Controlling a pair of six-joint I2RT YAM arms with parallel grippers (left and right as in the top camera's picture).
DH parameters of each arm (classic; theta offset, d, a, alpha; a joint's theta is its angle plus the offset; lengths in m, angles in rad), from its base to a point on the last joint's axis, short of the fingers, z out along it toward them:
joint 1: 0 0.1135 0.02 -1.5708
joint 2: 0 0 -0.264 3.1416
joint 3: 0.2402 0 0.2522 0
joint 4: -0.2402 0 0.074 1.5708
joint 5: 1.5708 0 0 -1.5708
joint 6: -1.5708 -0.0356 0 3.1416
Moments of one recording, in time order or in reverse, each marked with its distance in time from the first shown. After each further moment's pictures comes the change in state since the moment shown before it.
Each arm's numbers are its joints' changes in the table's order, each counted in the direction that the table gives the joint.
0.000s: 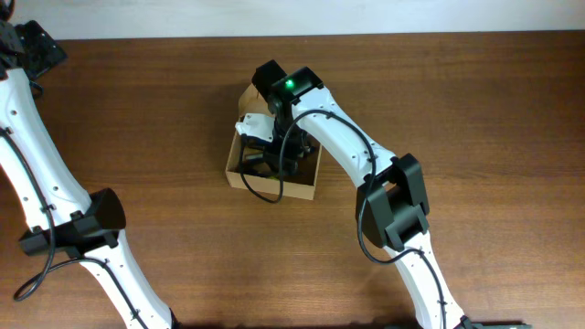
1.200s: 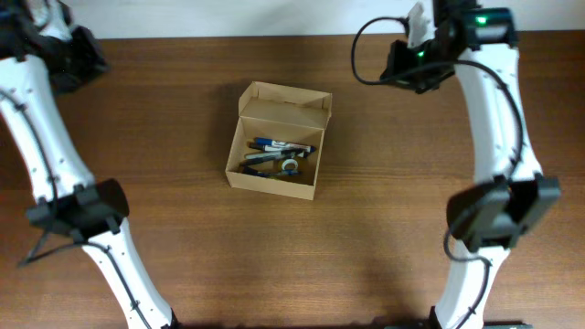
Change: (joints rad) left arm -0.015 0.188 -0.095 0.026 0.743 -0.172; right arm -0.538 -0.232 0.020 -0.016 -0.227 -0.885
